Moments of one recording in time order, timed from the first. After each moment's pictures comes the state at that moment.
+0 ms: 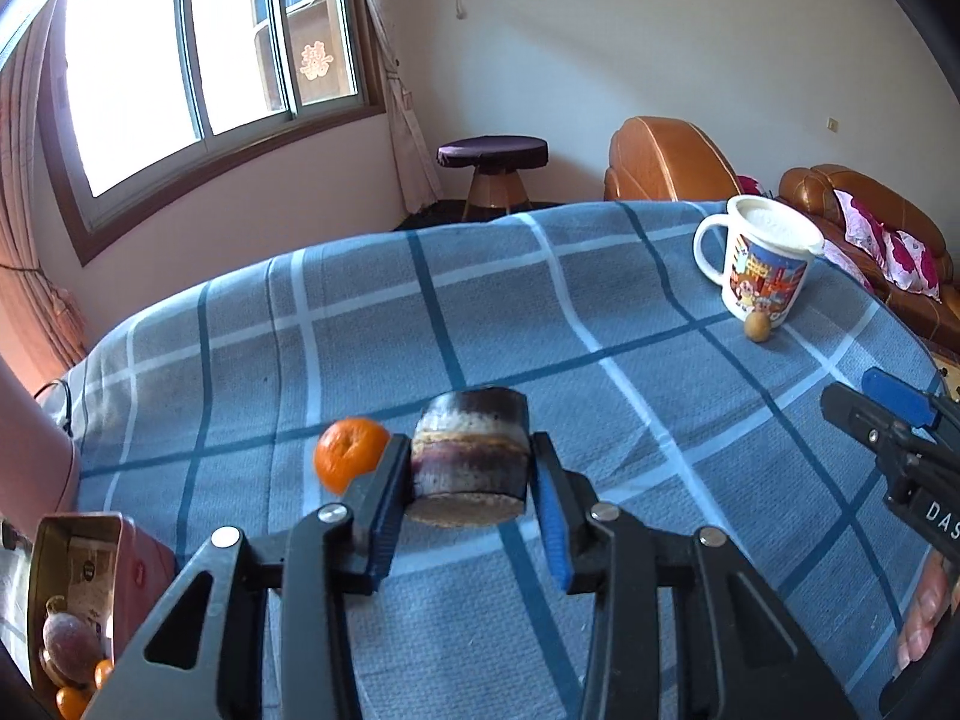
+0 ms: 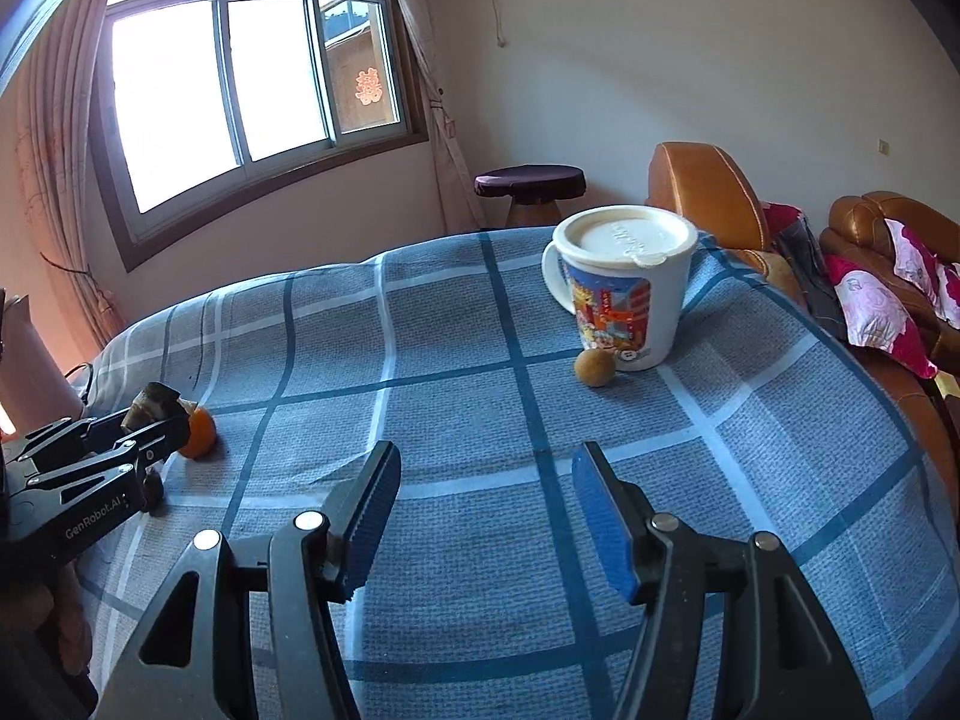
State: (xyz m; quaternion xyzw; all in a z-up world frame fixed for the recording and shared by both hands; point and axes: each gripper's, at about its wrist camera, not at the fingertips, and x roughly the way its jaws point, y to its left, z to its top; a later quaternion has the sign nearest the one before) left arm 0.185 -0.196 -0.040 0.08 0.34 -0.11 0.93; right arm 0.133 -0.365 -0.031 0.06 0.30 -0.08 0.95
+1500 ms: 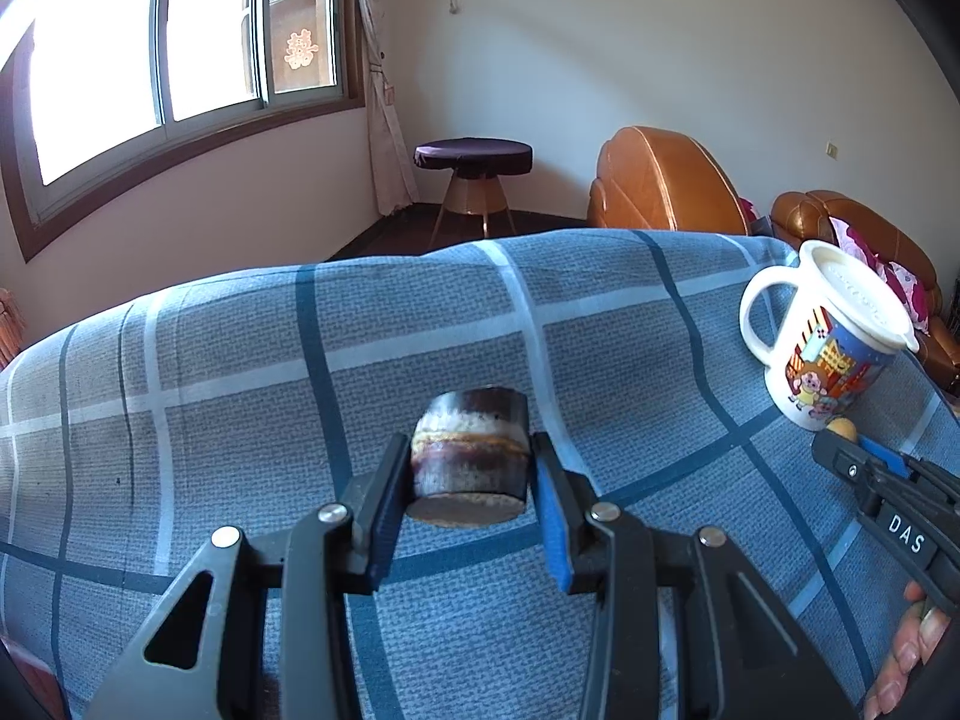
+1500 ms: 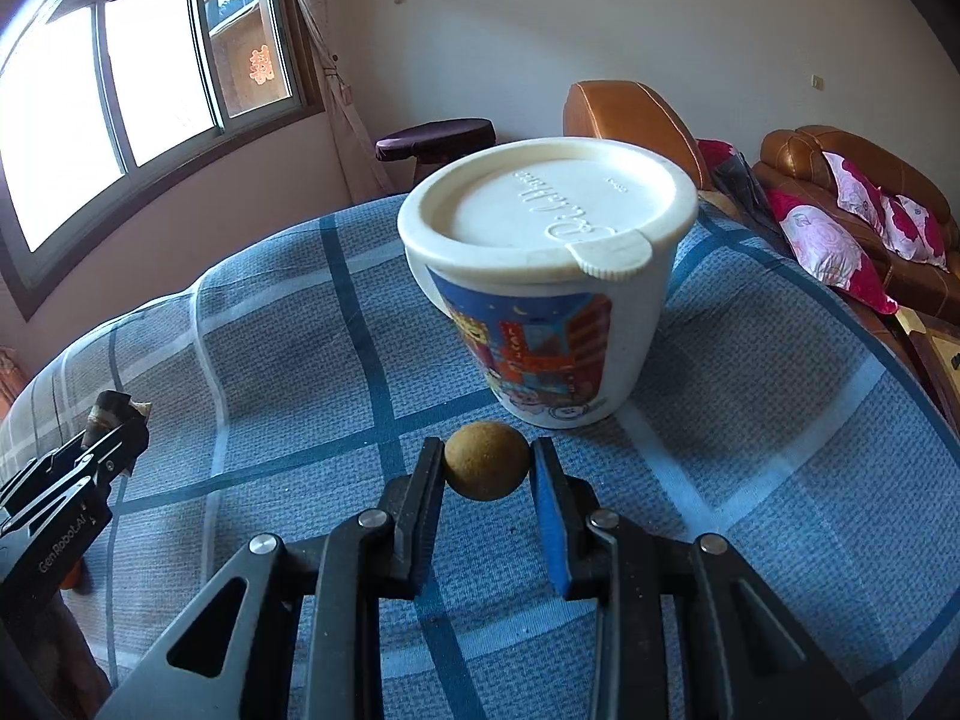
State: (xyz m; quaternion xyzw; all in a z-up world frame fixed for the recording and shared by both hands) left arm 0.297 -0.246 -0.075 0.04 0.35 -0.14 0.93; right arm 0.217 -0.411 -0.066 0.10 0.35 -0.15 0.92
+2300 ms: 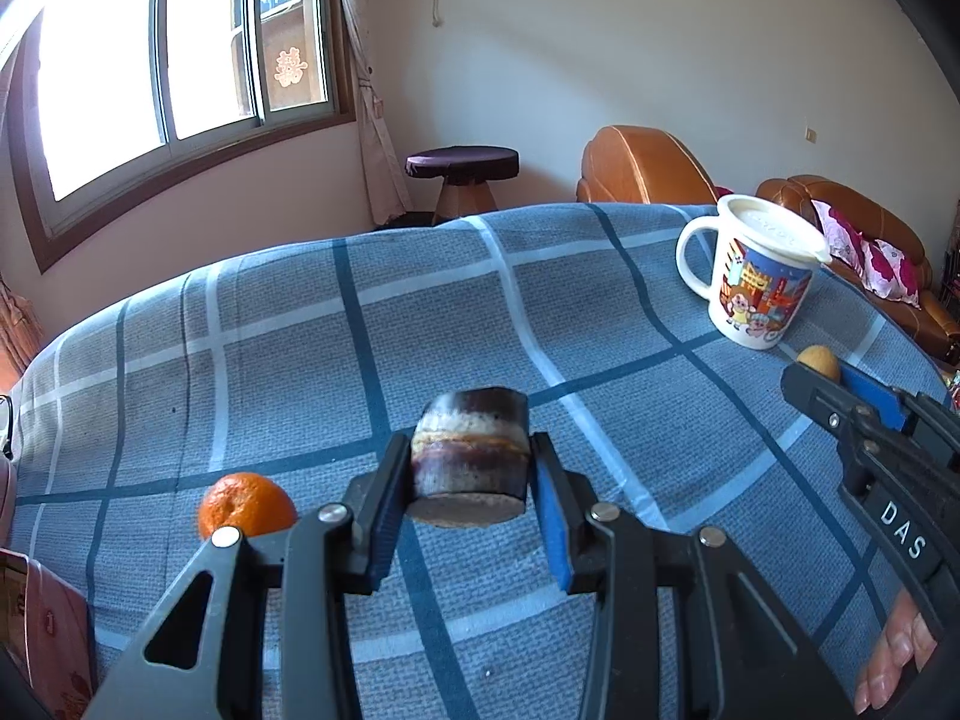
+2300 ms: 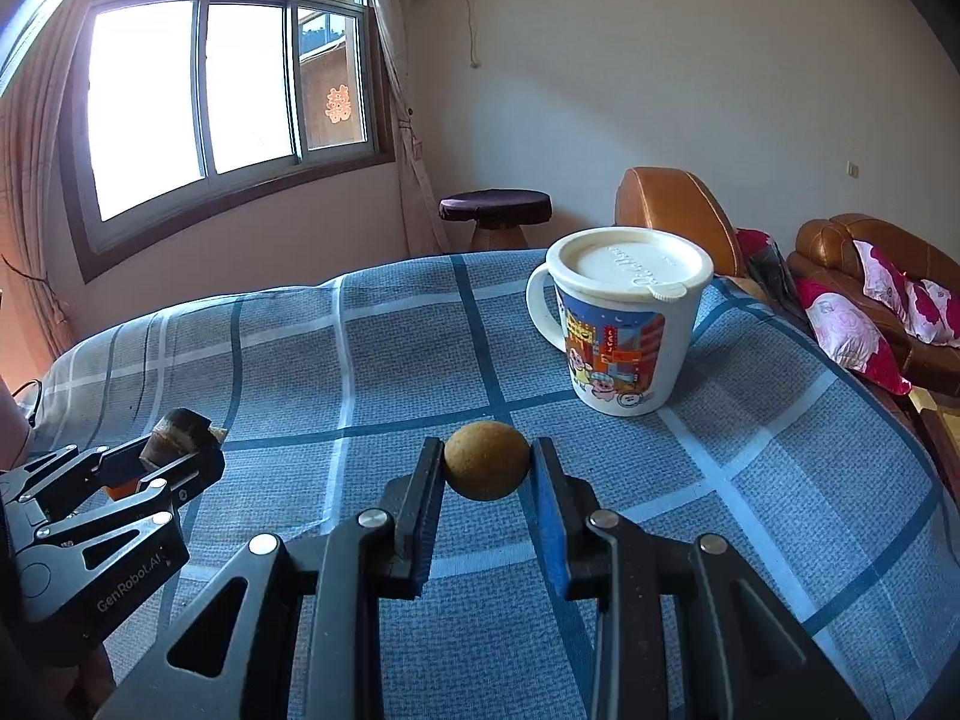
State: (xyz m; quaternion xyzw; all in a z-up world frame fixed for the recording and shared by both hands) left arm 0.214 -0.222 -0.068 0.06 0.33 -0.15 0.93; right arm 0.160 -0.340 -0.048 0.03 0.27 -0.11 0.96
